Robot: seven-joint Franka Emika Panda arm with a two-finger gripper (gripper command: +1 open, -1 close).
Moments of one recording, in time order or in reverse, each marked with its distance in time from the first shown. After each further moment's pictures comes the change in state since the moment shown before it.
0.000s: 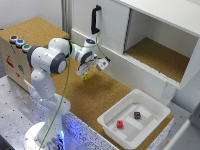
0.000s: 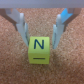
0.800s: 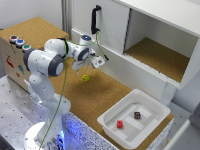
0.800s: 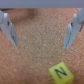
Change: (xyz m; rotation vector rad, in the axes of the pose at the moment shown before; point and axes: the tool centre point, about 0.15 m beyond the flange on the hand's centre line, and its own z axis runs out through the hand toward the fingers) arm 0.045 -0.023 -0.056 -0.003 -0.007 0.552
